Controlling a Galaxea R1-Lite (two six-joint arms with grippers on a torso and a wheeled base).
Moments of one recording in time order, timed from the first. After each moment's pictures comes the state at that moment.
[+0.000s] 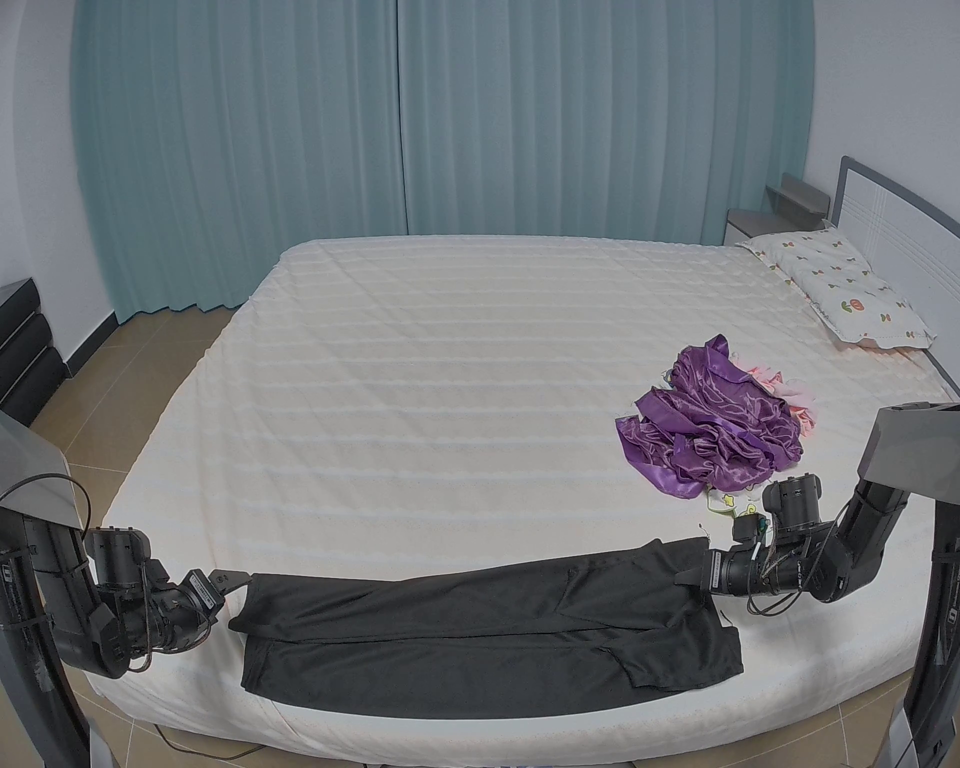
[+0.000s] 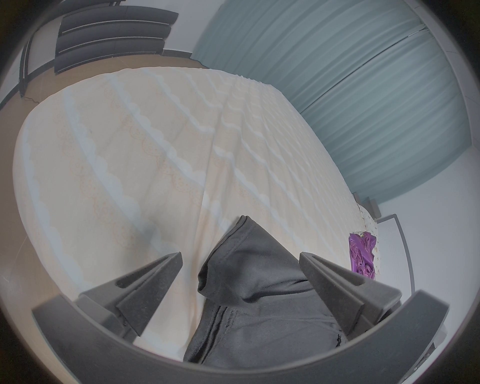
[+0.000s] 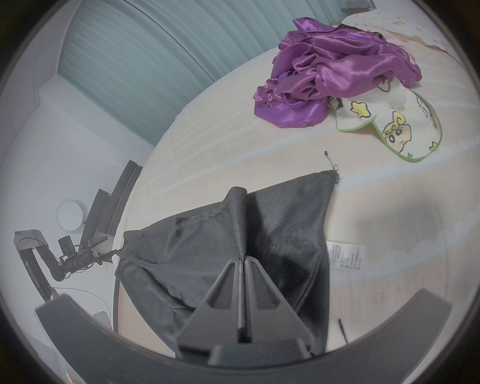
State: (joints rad) left arm 0.18 2.20 -0.18 -1.29 -0.32 -0.68; right arm 0.11 2.28 -0.62 -0.83 0.44 0.31
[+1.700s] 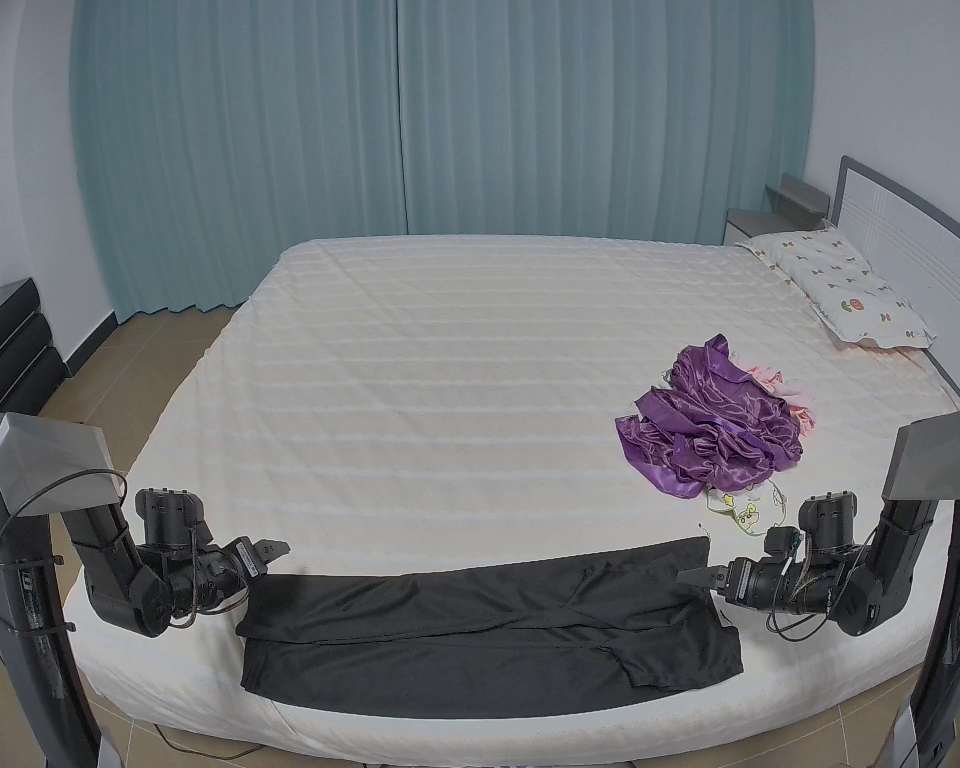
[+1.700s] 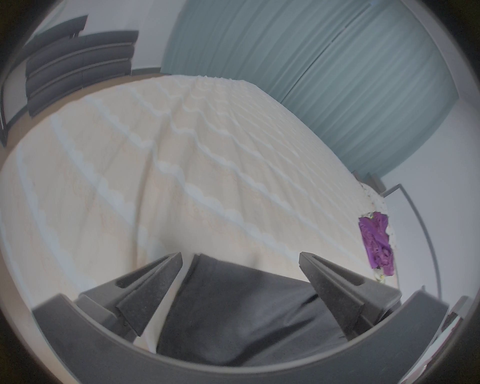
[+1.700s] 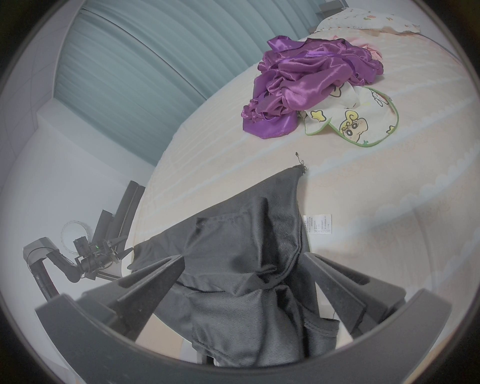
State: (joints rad) left arm 0.03 2.24 -0.50 -1.05 -0.16 -0.54; right arm 0.07 2.22 -0.34 -1.18 0.44 0.45
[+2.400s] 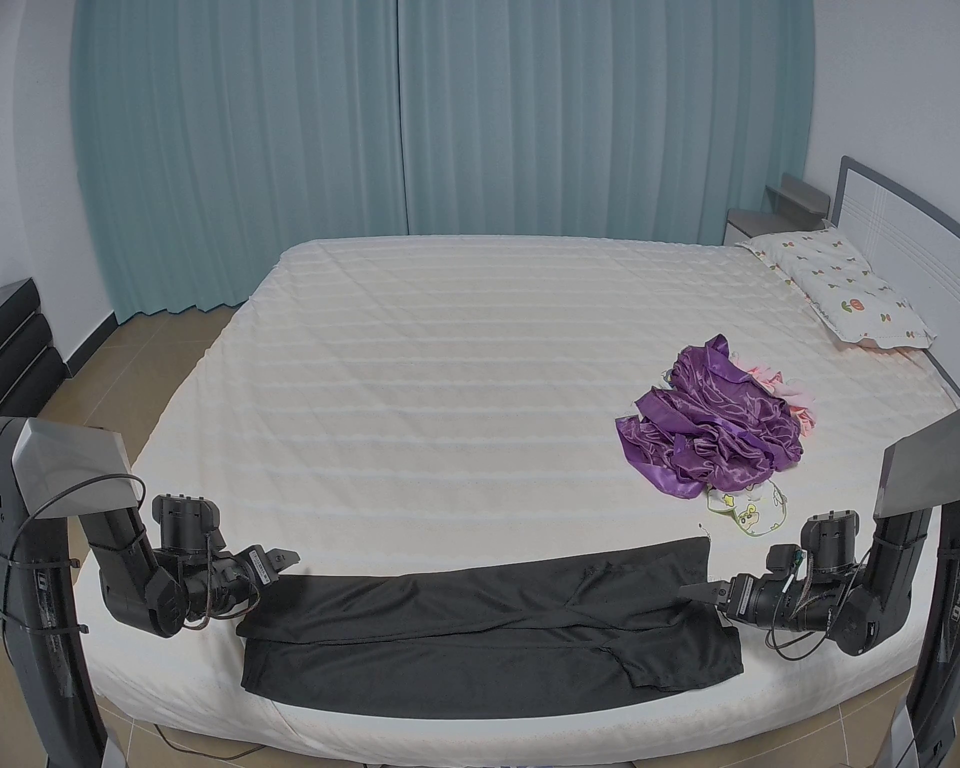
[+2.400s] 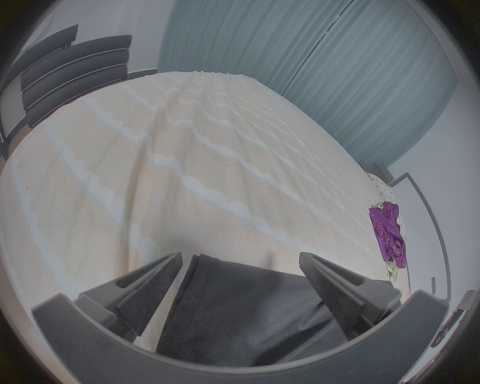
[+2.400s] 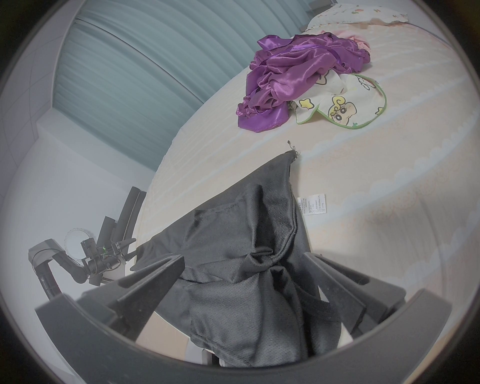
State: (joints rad) left arm 0.01 2.31 -0.53 -1.04 -0.15 -0.53; right arm 0.07 2.27 -0.27 -1.28 0.44 0.48
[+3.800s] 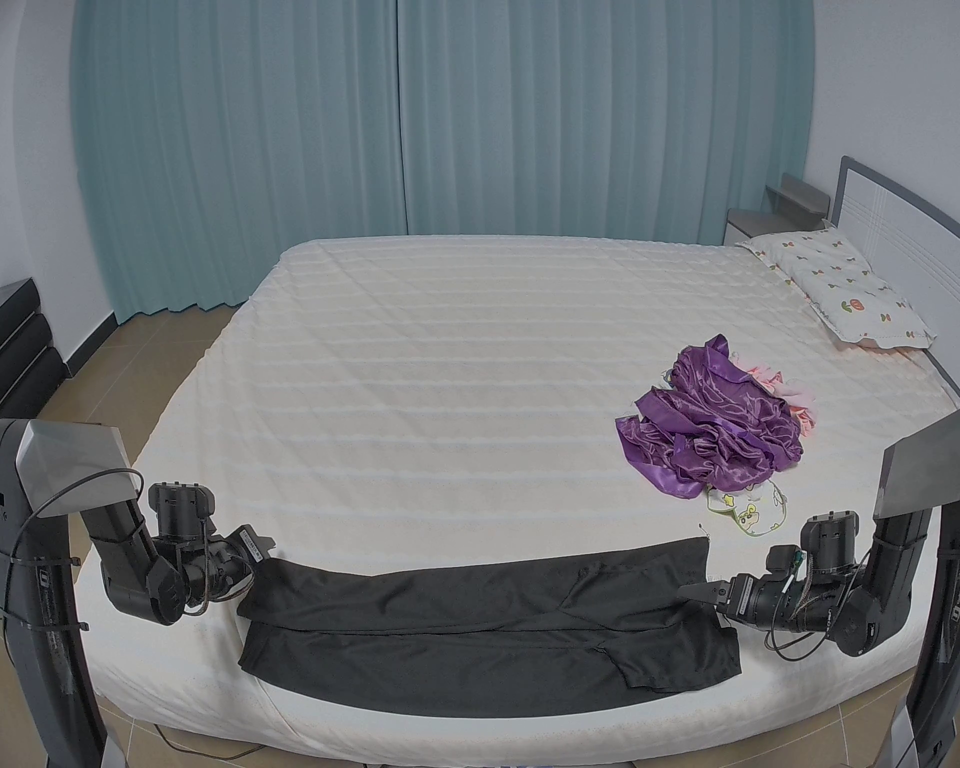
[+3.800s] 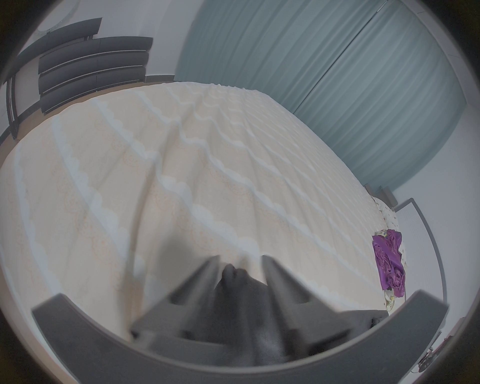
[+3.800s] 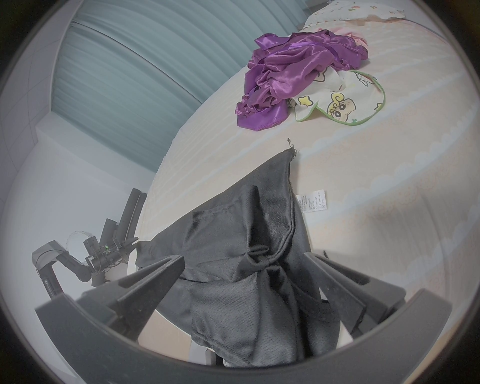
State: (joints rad) left arm 0.04 2.32 -0.60 -1.05 -0.10 -0.62; right arm 0.07 2.27 -0.27 -1.29 0.45 0.50
